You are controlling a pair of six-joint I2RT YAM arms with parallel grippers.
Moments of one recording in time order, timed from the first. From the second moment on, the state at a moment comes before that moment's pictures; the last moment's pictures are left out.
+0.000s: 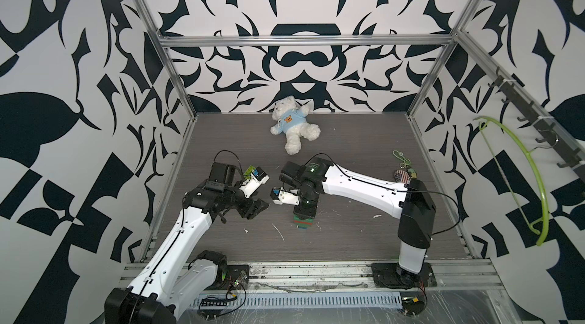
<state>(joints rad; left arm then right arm) -0.28 0.94 0.75 -0.81 0.51 0.47 1.04 1.86 1.62 -1.22 -0.11 -0.28</state>
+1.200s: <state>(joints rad) -0.28 0.95 0.75 -0.80 0.51 0.46 1.05 1.83 1.56 -1.16 -0.06 -0.27</state>
